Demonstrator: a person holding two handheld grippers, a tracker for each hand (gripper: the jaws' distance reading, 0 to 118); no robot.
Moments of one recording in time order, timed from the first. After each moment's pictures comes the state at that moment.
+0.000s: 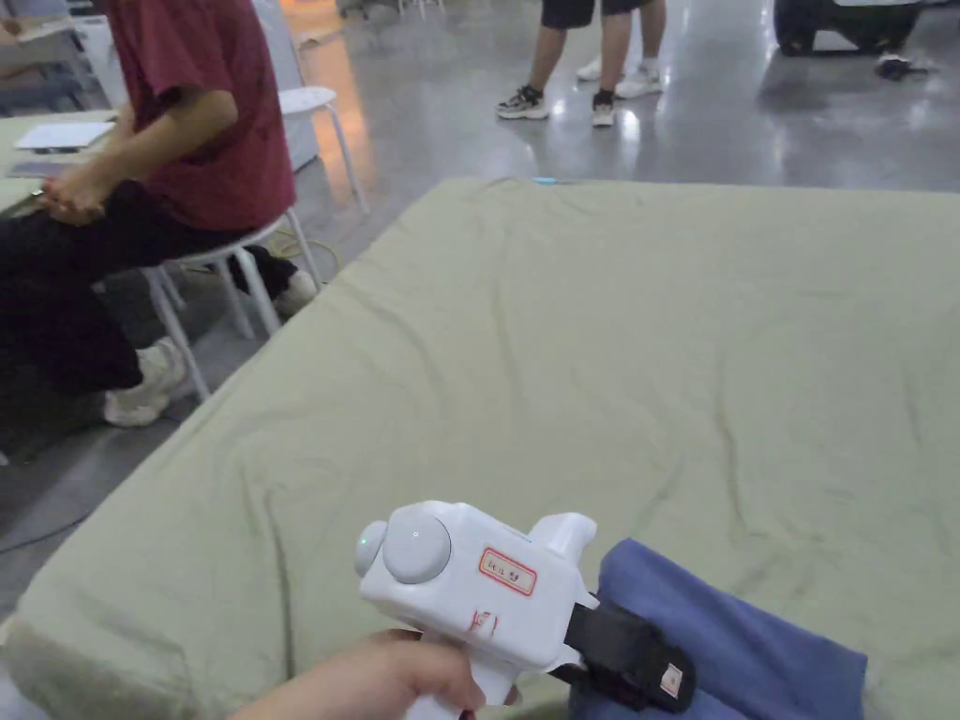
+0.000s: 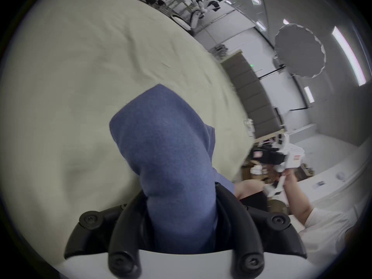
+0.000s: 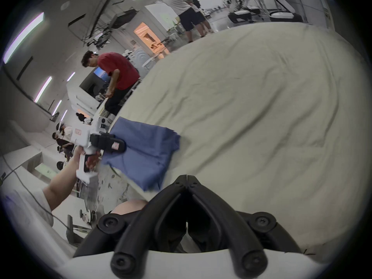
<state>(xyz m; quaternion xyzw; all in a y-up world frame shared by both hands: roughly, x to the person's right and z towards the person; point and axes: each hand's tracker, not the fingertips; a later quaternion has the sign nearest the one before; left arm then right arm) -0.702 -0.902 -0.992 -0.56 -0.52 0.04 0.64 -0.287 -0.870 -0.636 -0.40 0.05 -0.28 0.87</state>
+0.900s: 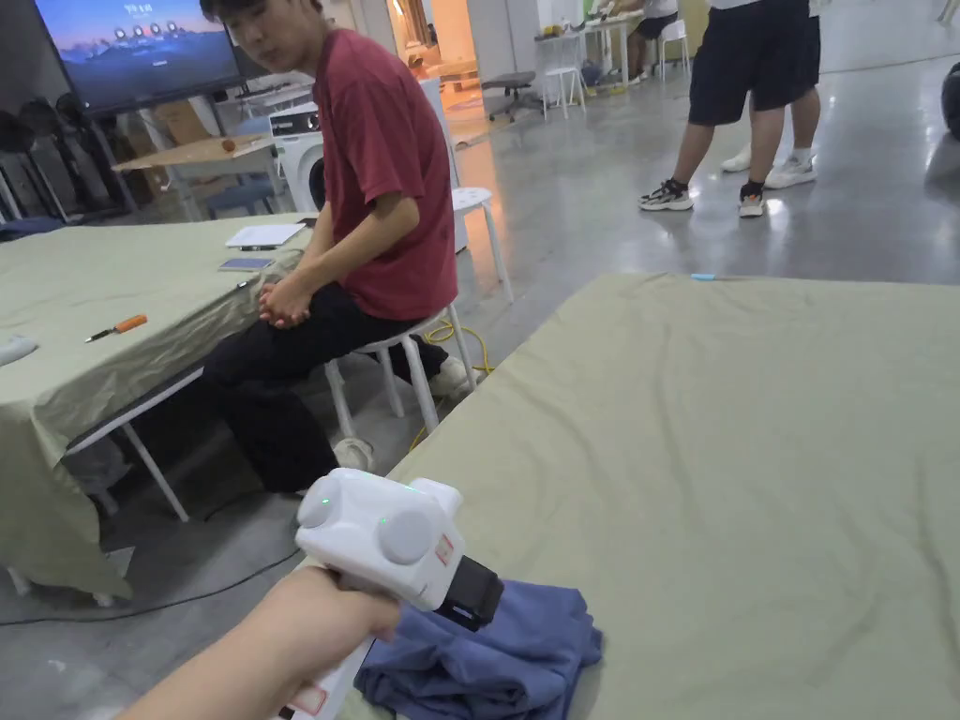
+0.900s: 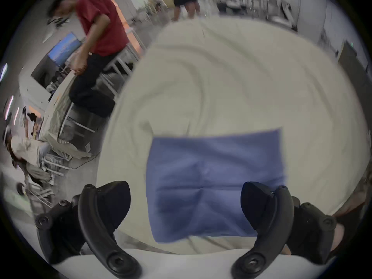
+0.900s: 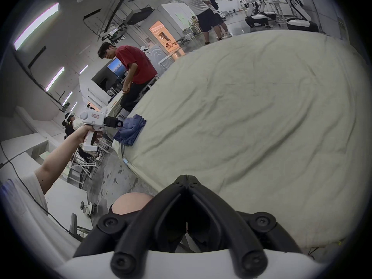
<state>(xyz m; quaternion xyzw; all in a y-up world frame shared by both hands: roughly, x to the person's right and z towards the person) -0.851 -0.834 -1.079 -0.47 -0.15 -0.17 0.85 -0.356 -0.845 -0.665 -0.39 0.09 -0.26 0.88</state>
